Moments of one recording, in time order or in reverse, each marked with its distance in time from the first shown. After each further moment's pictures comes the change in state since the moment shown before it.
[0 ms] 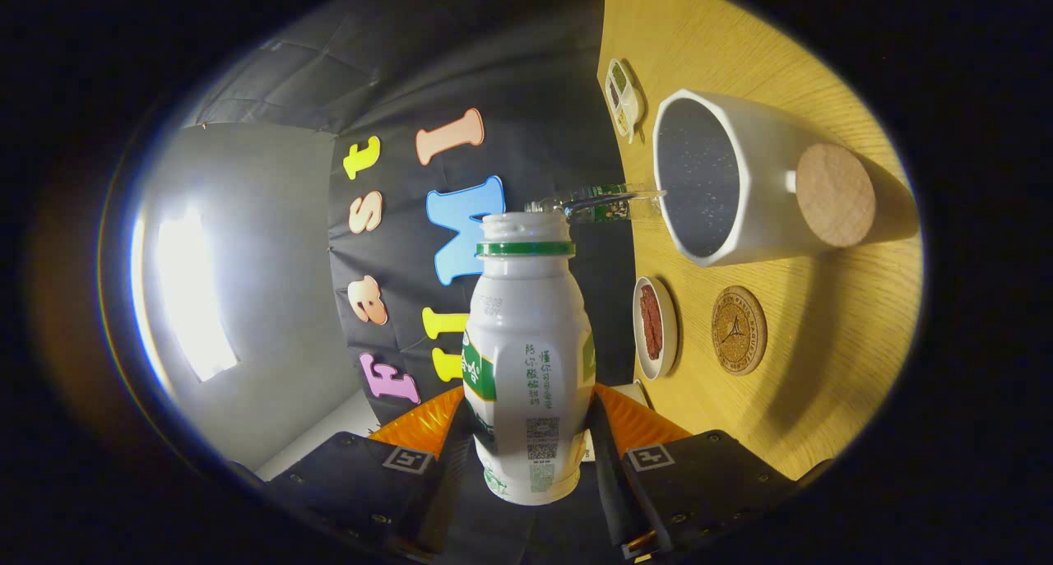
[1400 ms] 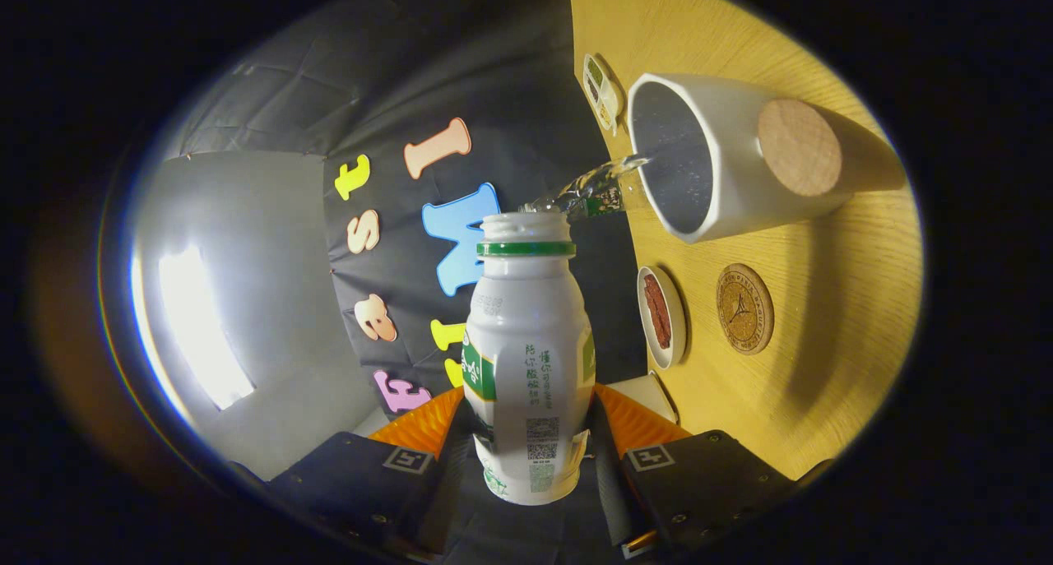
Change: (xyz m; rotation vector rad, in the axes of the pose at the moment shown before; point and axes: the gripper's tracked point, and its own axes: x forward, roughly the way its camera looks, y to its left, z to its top) arm -0.001 0.007 -0.004 0.104 -0.011 0.014
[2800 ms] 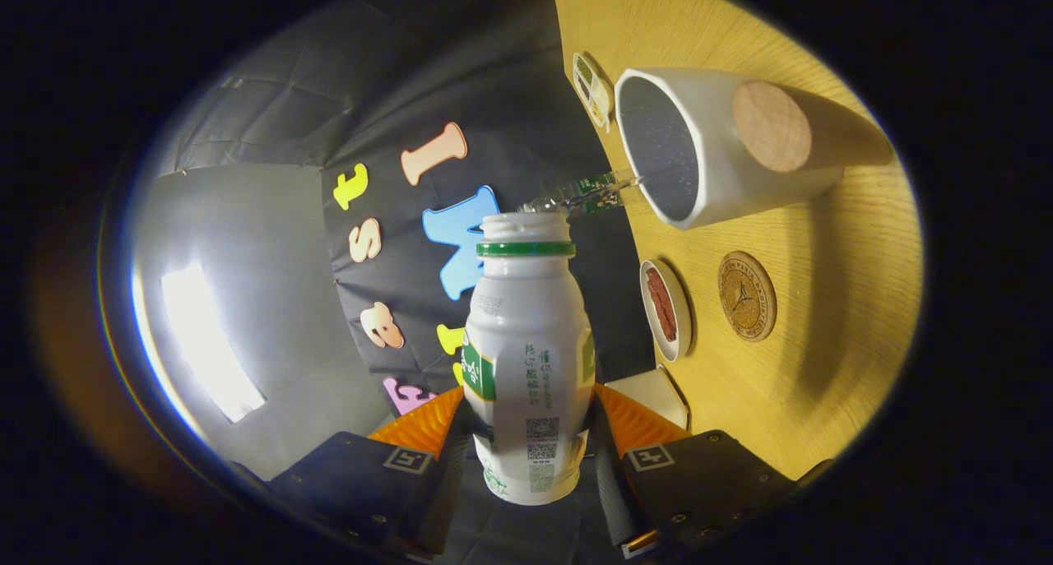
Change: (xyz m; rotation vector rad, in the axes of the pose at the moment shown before) arm -0.001 0.004 -0.002 0.057 -0.006 0.015
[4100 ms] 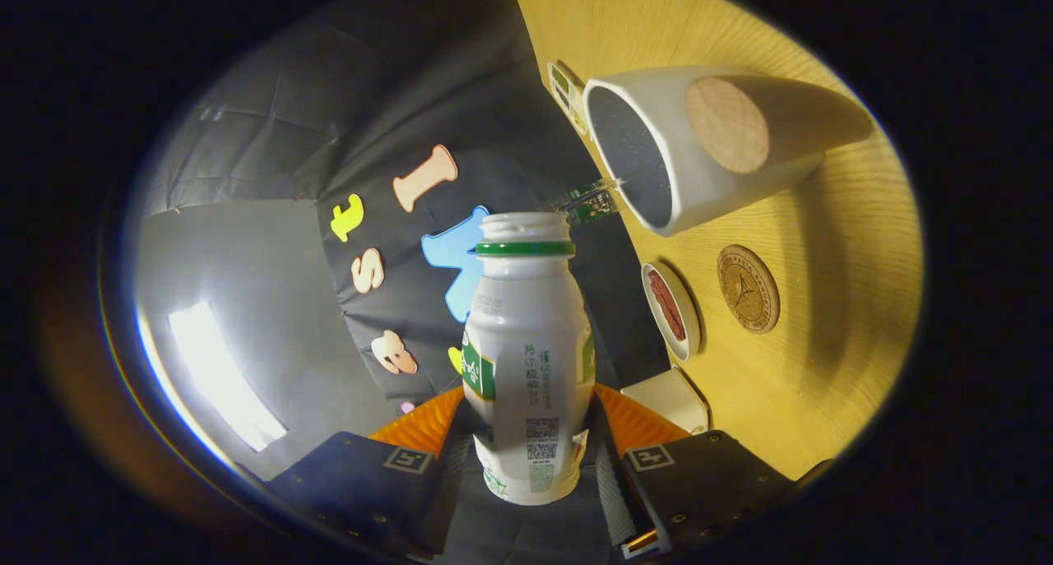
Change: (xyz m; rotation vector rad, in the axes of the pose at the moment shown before) arm -0.002 0.005 0.006 0.113 -0.062 0.020
